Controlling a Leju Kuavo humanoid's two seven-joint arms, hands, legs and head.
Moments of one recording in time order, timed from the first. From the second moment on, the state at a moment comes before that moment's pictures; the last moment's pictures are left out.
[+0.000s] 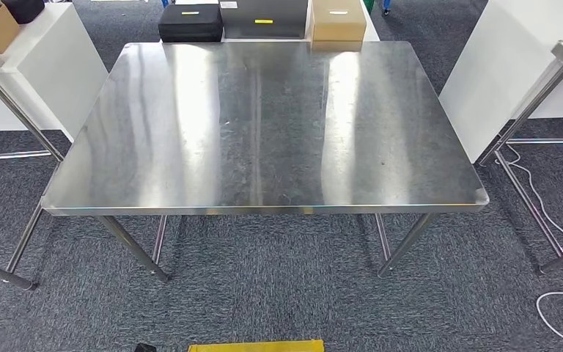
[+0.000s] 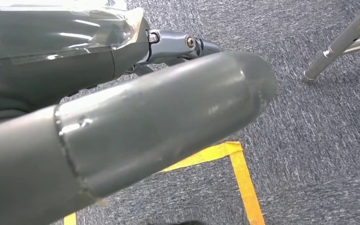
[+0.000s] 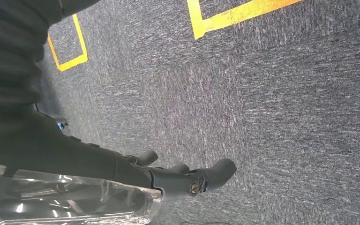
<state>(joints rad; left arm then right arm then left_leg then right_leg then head) -0.09 -0.07 0.31 -0.20 -0.43 0.36 -0.44 -0.08 0.07 -1.16 -0.21 1.36 -0.43 0.04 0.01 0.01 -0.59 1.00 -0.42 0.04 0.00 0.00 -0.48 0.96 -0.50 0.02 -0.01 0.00</state>
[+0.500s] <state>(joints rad) -0.08 -0.07 0.31 -0.20 -0.45 0.37 -0.44 -0.08 0.07 -1.16 -0.21 1.37 -0.43 0.03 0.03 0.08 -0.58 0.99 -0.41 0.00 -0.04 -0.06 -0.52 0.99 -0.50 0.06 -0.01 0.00</state>
